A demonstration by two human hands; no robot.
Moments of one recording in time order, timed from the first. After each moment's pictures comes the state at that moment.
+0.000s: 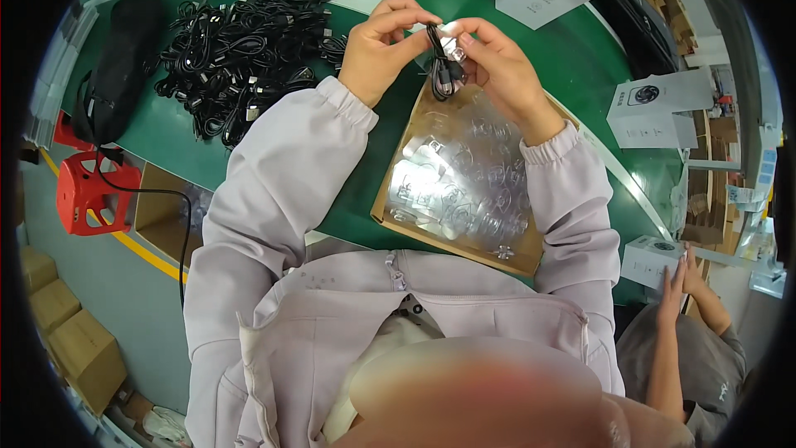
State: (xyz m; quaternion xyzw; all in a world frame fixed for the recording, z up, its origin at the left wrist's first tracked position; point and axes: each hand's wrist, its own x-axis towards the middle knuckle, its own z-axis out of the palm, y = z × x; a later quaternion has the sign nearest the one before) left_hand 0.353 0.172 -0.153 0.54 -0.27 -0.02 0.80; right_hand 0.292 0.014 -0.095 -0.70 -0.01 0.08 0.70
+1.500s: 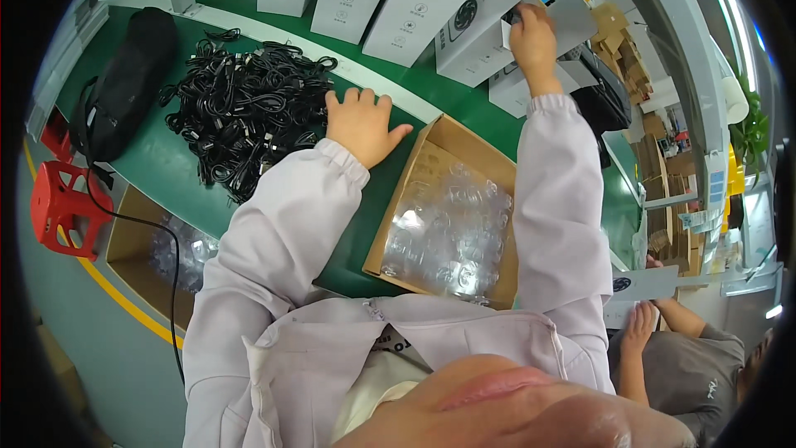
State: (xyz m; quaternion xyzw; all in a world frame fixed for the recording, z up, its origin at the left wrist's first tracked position) left_hand 0.356 0.191 -0.160 0.92 -0.28 0.19 0.19; right_hand 0.432 -0.098 -0.034 -0.92 -0.06 -0.39 -0.05
